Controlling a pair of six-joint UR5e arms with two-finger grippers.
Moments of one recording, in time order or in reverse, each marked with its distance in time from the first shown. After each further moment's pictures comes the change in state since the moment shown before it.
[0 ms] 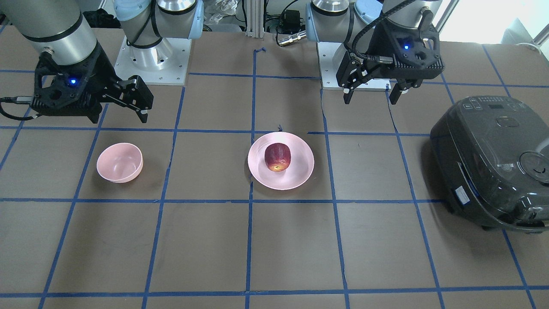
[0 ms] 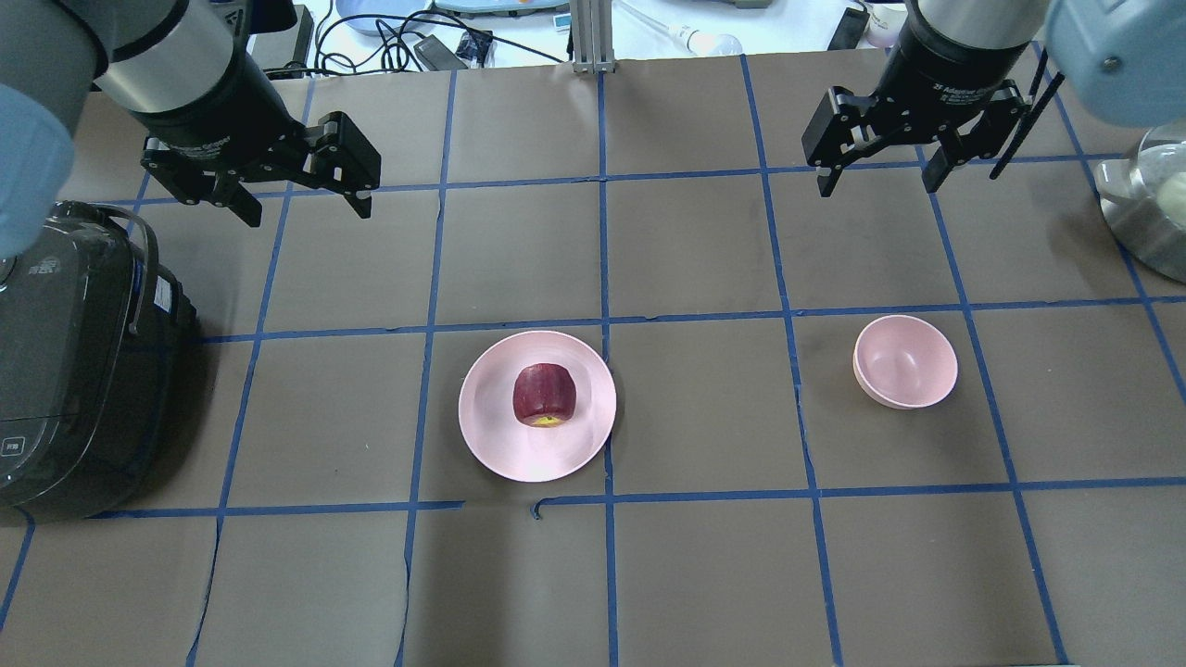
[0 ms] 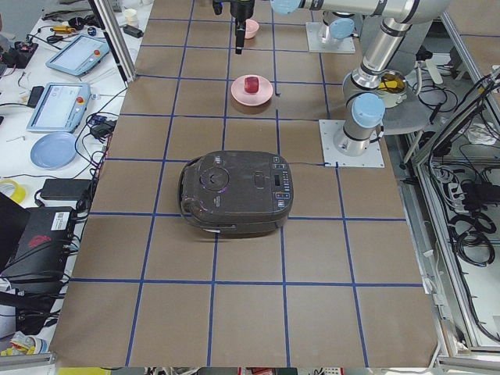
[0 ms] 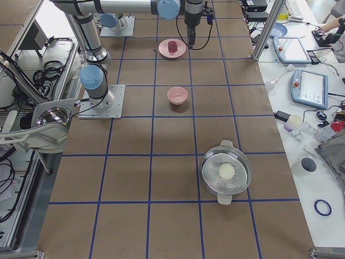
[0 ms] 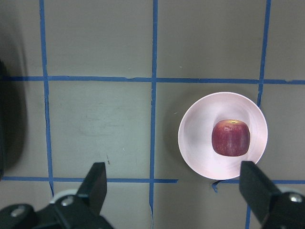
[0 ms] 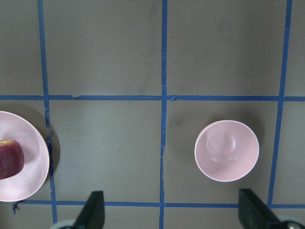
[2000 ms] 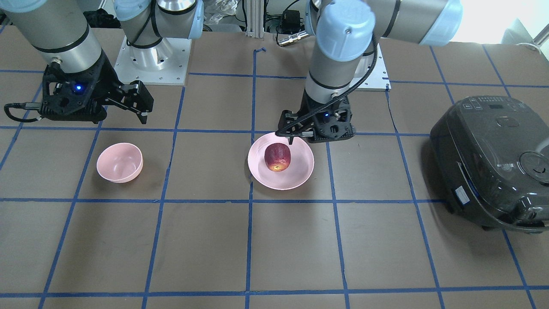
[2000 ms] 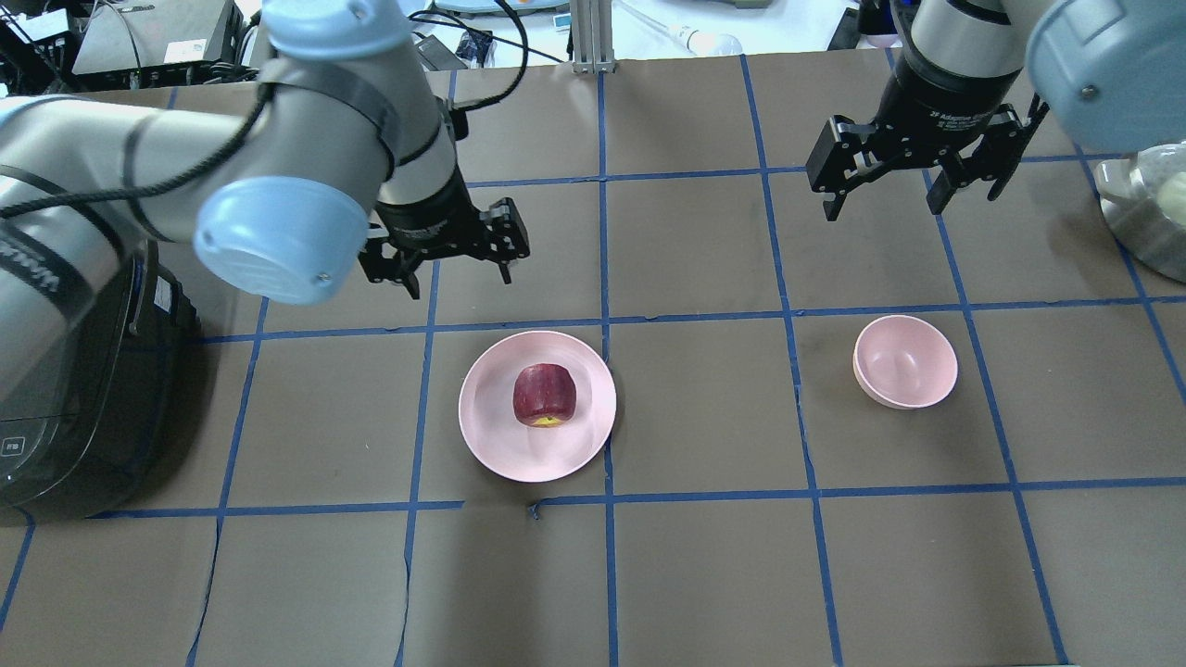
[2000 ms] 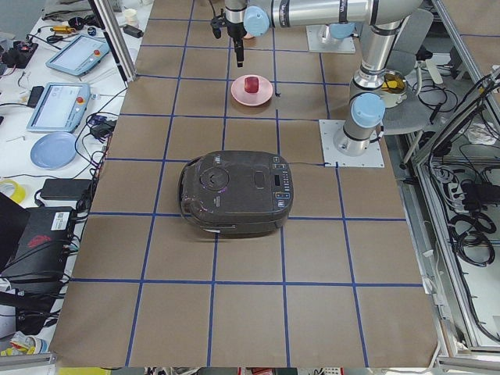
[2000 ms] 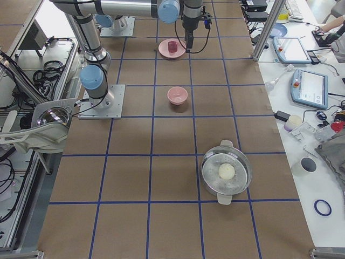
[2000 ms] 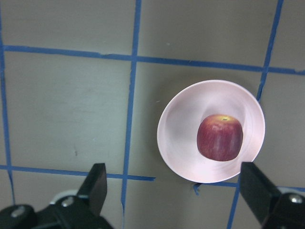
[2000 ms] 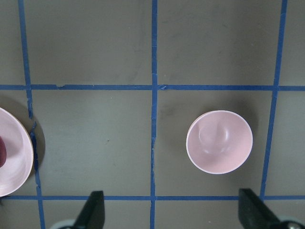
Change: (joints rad) left arm -0.218 -0.216 -0.134 0.224 0.000 -0.348; right arm -0.003 -0.010 0.040 -0.002 -0.033 -0.002
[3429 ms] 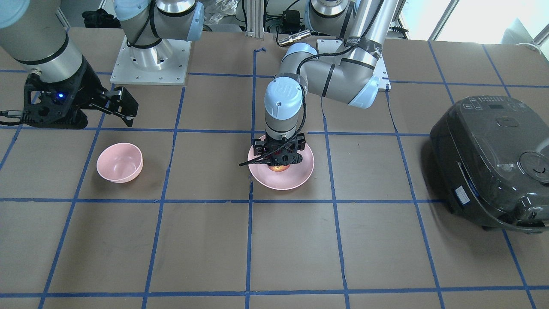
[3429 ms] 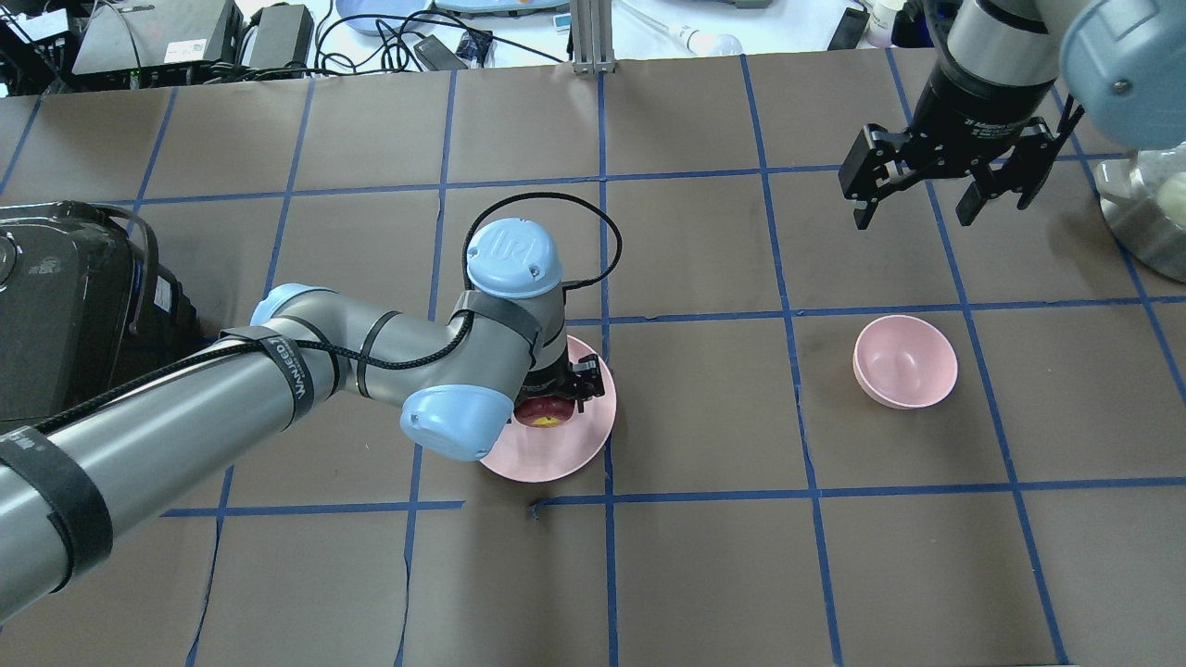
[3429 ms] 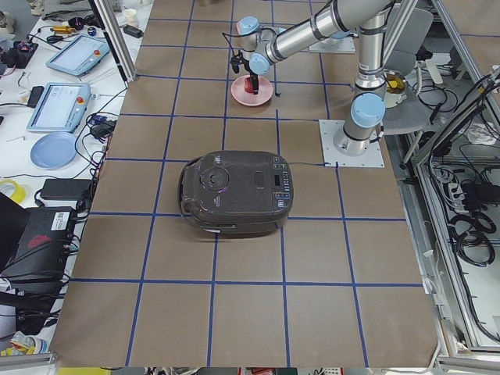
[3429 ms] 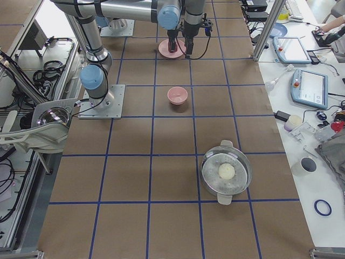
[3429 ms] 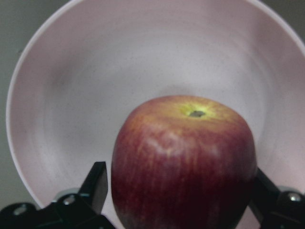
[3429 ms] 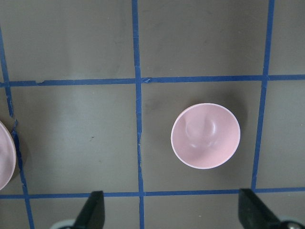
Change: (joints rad) left arm -0.112 -0.182 -0.273 0.366 -0.002 -0.080; right arm -0.067 0.009 0.020 0.027 -0.001 -0.032
